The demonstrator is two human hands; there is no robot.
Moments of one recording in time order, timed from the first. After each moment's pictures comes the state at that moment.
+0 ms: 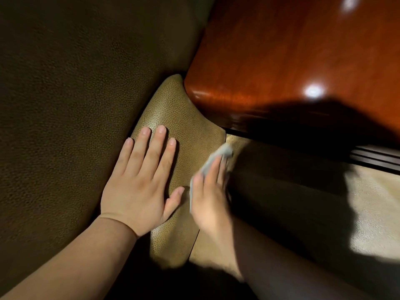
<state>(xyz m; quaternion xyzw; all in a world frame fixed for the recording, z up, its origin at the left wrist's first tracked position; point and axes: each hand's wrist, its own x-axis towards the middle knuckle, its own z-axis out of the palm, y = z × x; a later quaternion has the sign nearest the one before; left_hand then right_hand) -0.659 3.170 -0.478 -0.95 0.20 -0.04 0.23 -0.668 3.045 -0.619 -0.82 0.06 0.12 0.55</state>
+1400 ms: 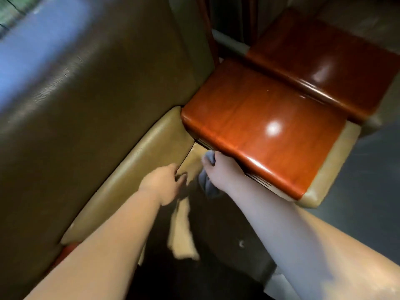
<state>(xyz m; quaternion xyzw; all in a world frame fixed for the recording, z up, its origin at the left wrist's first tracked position) -0.724 3.021 -0.321 -0.94 -0.15 0.26 -0.14 -0.644 2.833 -0.323 -0.90 -0.07 0.31 0.29</state>
